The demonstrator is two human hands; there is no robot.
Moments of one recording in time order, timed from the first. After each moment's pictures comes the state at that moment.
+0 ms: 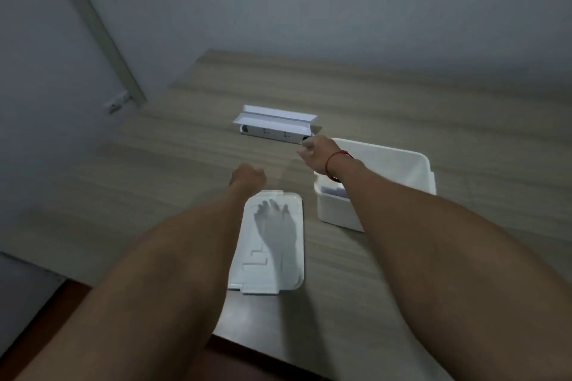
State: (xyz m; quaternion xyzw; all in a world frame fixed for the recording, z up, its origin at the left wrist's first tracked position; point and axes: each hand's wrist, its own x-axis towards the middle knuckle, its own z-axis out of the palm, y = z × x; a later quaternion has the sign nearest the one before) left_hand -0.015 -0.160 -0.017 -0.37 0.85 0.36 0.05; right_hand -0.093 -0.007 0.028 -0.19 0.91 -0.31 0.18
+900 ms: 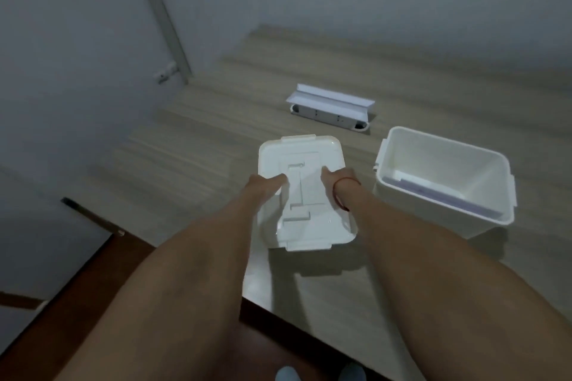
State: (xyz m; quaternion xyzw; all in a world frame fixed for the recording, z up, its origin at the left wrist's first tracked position) left_hand 0.074 -0.221 -0.040 -0.46 0.71 0.52 0.08; right_hand -0.010 -0.085 -0.031 0.10 0.85 -0.43 0.28
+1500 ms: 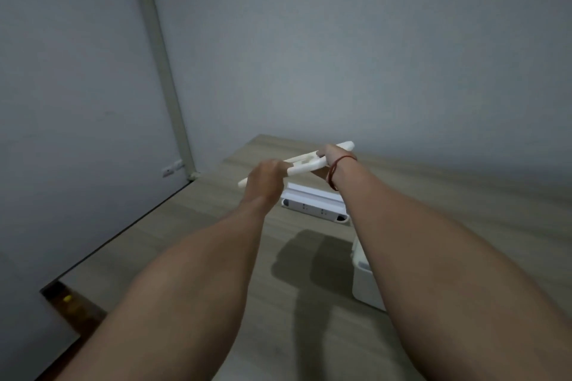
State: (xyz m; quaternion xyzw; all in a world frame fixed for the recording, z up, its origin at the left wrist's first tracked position) left_hand 0.039 -0.199 0.155 -0.17 0.95 0.12 -0.24; right_hand -0.038 -0.087 0.204 0.08 0.60 -0.77 0.21
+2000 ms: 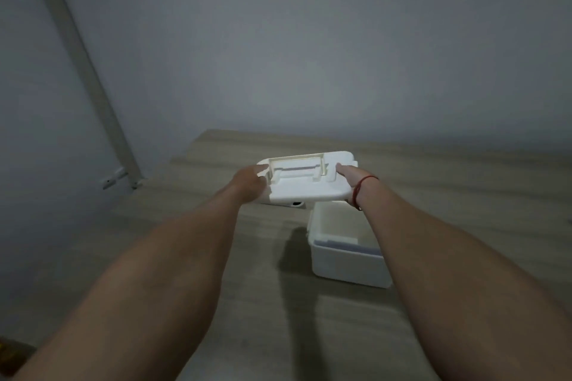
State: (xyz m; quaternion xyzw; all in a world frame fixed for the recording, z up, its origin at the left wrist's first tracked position) left_hand -0.004 -0.164 0.130 -0.14 0.94 0.30 -0.04; right_hand -0.118 0.050 0.088 0.15 0.65 -0.72 0.17
